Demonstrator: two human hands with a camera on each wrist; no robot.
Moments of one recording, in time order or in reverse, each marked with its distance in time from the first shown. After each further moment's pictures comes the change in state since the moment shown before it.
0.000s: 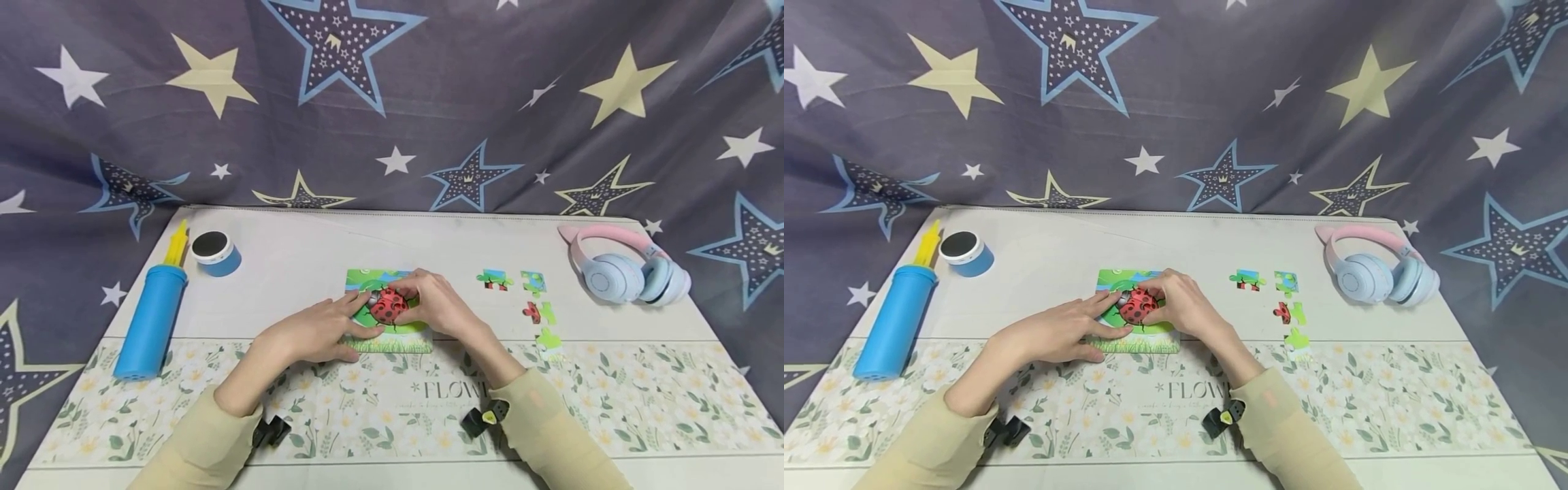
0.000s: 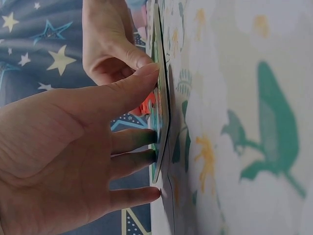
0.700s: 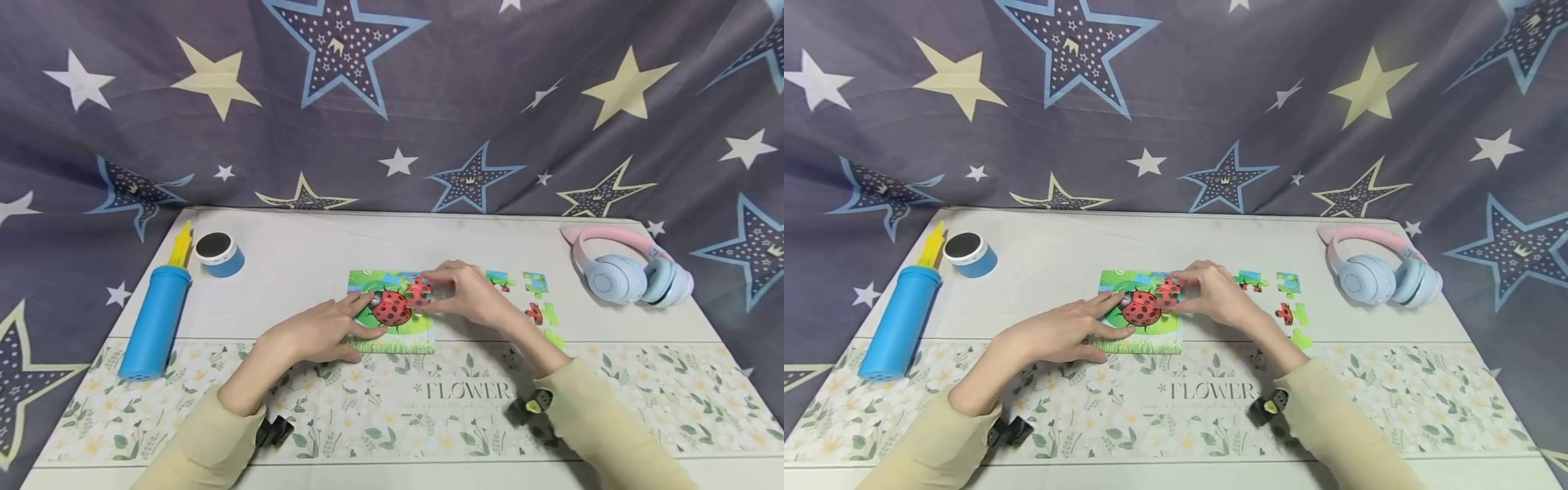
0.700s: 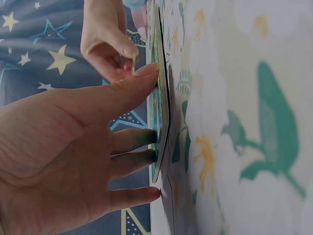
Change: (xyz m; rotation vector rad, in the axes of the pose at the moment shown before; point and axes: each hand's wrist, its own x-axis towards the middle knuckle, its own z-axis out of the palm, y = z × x) left_hand 0.000 -0.001 0.000 0.000 0.000 0.007; right_hand -0.020 0.033 -0.039 -0.002 0.058 -0.039
